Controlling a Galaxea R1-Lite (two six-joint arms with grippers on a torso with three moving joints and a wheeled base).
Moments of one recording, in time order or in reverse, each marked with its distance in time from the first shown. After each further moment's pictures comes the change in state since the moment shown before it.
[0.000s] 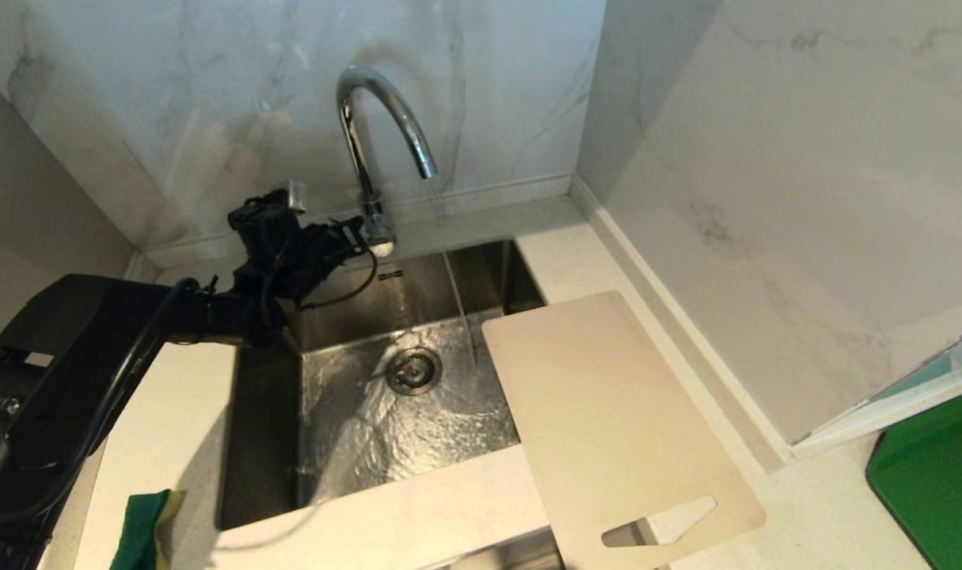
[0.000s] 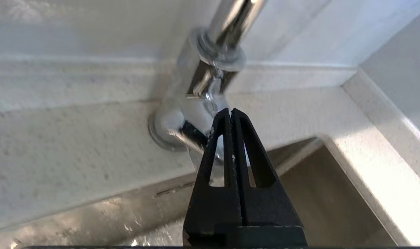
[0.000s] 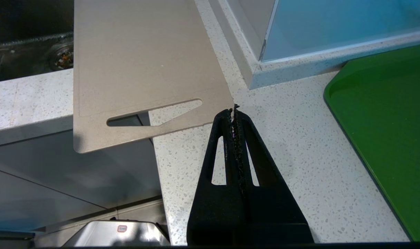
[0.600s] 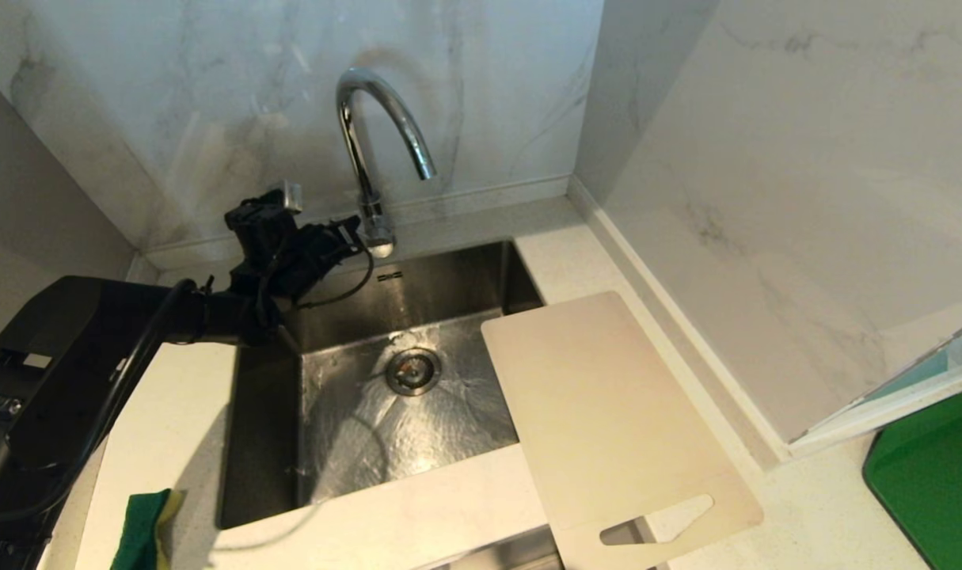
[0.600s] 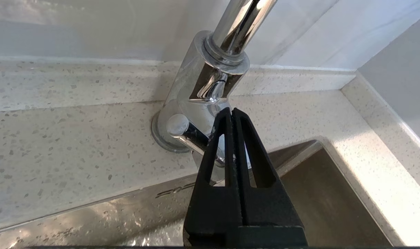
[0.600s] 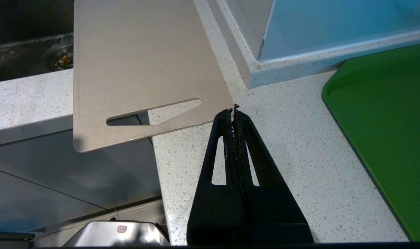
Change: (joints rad) left arm 0.025 0.013 -0.009 0.025 0.005 -0.023; right arm 0.000 0.000 0.000 0.000 0.000 0.000
